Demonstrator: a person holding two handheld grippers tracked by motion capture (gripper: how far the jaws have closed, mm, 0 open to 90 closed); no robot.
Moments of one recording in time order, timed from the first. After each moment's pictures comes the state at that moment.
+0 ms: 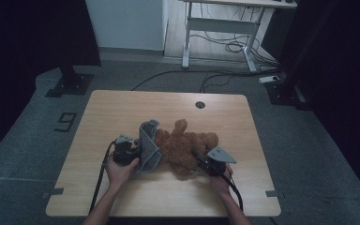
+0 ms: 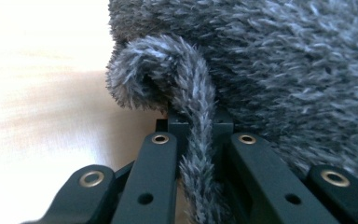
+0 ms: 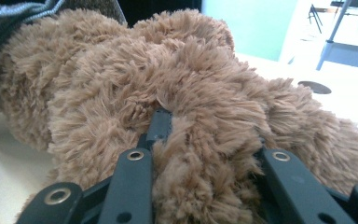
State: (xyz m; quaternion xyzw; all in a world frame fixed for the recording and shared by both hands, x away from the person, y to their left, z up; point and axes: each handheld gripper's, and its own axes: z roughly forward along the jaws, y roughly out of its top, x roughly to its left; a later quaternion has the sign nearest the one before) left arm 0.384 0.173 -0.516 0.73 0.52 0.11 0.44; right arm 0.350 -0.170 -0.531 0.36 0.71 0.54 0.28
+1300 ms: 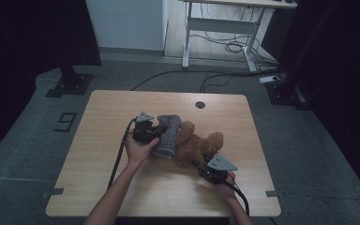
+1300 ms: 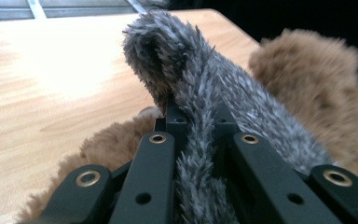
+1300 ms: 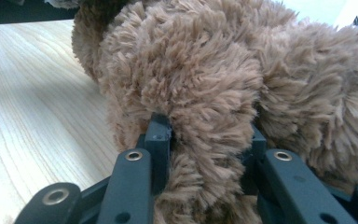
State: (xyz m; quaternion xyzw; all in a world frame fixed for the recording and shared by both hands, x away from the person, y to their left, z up) left arm 0.420 0.110 -0.459 0.75 0.44 0.12 0.48; right arm 0.332 -0.180 -0.547 0.28 0.75 0.54 0.26
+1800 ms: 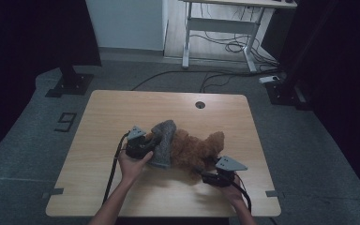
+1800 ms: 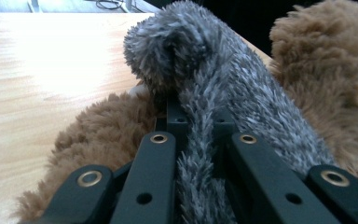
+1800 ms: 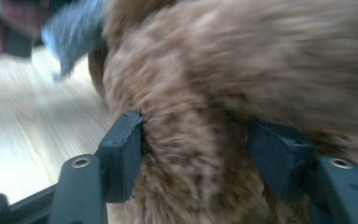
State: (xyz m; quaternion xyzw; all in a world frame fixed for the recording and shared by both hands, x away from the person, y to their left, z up) left arm 0.372 0.128 -0.476 0.73 0.43 0.13 0.51; right arm 0.318 -0.199 -0.529 0.30 0.75 0.56 0.20
